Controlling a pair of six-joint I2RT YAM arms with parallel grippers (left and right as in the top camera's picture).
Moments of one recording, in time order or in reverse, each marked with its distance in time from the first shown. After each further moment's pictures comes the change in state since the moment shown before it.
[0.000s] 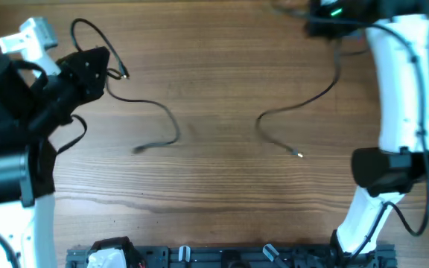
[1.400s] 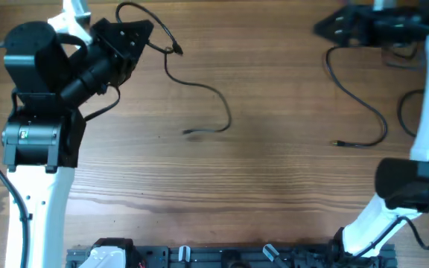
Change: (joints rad) left arm -0.181 0.109 0.000 0.274 0.053 -0.659; right arm -0.133 -0.113 -0.249 -0.049 -0.597 -0.408
